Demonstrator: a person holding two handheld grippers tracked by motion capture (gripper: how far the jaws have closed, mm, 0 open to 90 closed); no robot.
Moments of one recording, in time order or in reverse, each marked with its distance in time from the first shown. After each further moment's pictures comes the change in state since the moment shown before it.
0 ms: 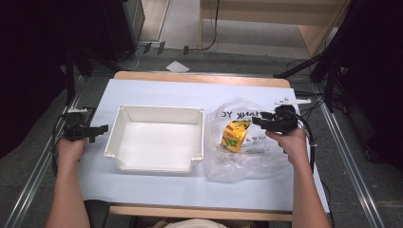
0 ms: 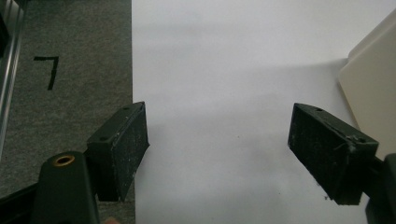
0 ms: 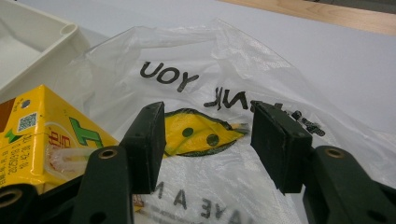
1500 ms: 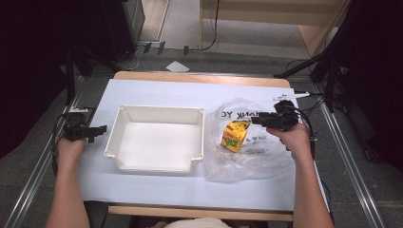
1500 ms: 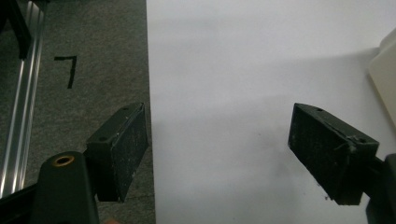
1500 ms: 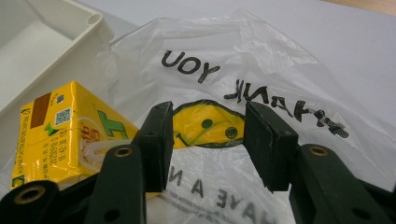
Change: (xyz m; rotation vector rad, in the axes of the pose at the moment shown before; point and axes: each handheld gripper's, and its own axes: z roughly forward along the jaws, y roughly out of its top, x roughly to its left) left arm 0.003 0.000 0.003 0.025 0.059 0.033; right arm -0.001 0.015 -0.002 0.099 0.083 -0.009
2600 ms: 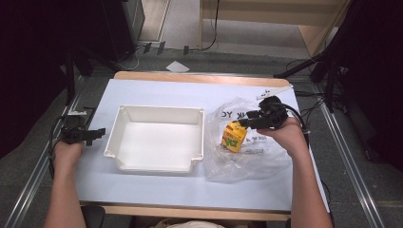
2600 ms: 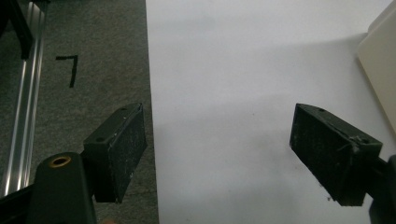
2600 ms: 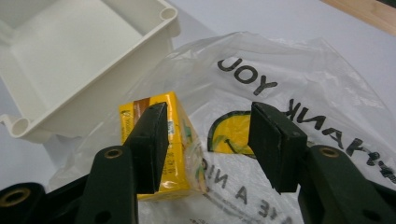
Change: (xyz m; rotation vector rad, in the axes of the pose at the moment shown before) left arm -0.002 -0.007 -0.011 0.004 0.004 0.023; right arm 0.054 0.030 -0.005 0.102 0.051 -0.180
